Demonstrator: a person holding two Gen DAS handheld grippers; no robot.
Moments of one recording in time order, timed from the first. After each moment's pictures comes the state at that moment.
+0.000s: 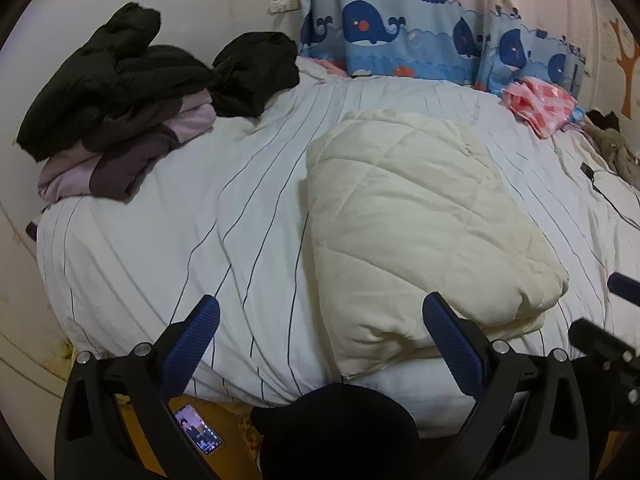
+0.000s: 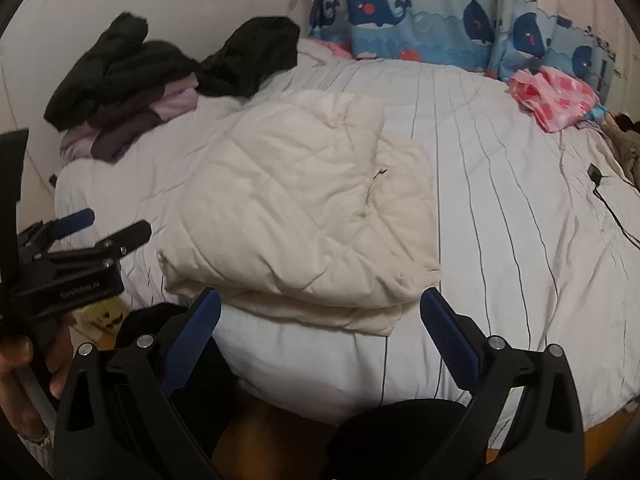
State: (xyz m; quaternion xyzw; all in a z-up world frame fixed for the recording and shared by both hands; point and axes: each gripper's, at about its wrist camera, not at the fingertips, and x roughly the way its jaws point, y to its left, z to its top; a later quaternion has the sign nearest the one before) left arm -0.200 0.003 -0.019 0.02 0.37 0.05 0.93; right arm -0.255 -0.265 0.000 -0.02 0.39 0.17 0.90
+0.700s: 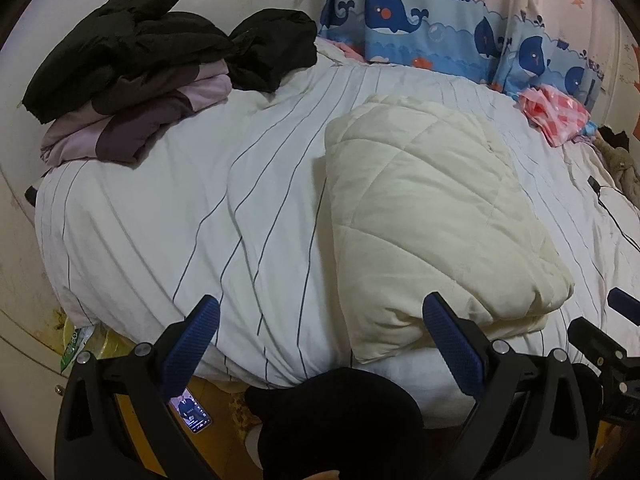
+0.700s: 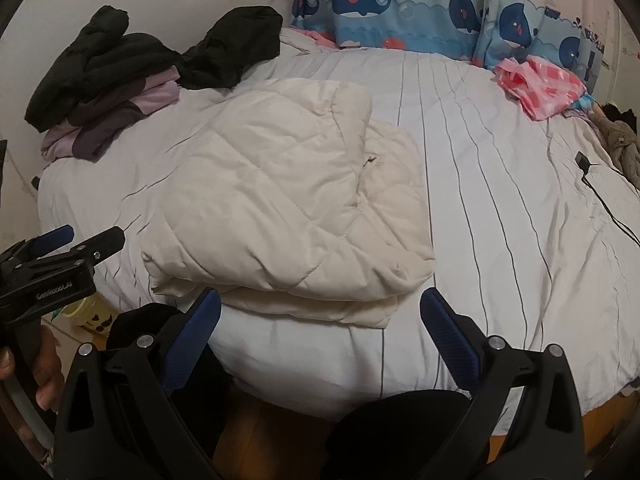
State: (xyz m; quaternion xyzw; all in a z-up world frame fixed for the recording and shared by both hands) left arm -0.202 0.024 -0.027 -0.02 0.40 0.06 0.91; right arm -0.250 -0.261 -0.006 -0.02 0.41 0.13 0.90
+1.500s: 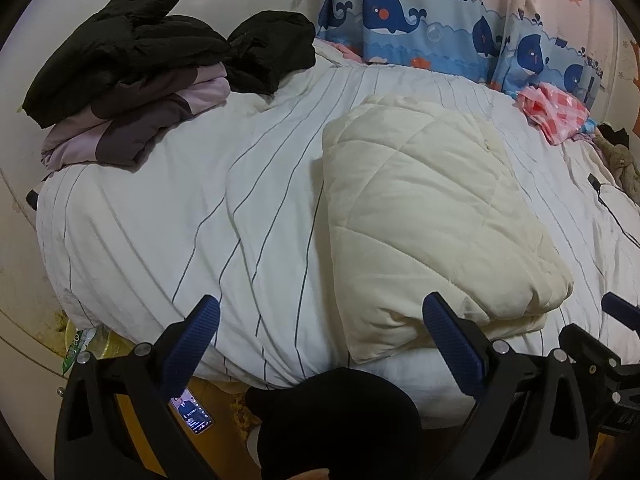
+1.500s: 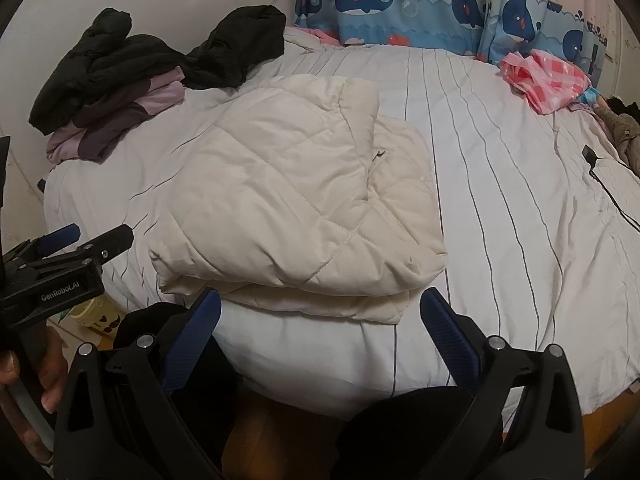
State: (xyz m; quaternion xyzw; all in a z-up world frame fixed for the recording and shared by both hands) left arm -0.203 0.019 -0.024 -0.01 0.40 0.06 0.92; right arm -0.251 -0.261 -0.010 -0.01 0.41 0.14 0.90
